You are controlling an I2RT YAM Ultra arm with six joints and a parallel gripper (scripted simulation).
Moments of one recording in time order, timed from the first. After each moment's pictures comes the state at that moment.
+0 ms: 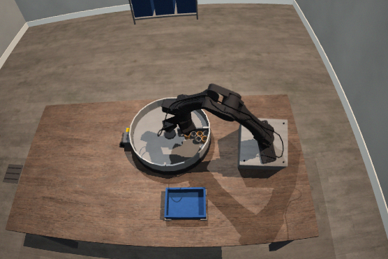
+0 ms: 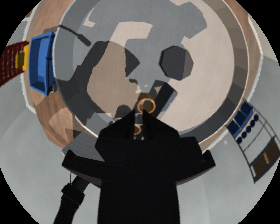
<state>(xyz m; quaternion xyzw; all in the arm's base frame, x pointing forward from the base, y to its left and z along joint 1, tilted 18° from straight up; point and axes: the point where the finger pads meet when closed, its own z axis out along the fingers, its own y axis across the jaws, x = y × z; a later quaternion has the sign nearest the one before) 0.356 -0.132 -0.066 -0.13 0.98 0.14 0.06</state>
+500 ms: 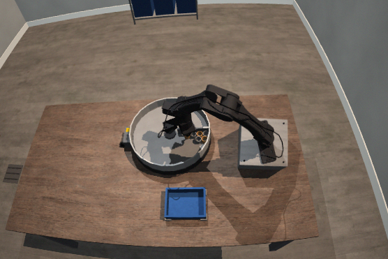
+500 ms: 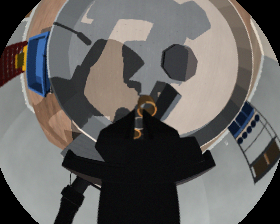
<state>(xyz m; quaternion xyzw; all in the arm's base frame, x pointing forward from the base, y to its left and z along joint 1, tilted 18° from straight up) 0.356 -0.129 -0.079 -0.13 0.98 0.14 0.06</state>
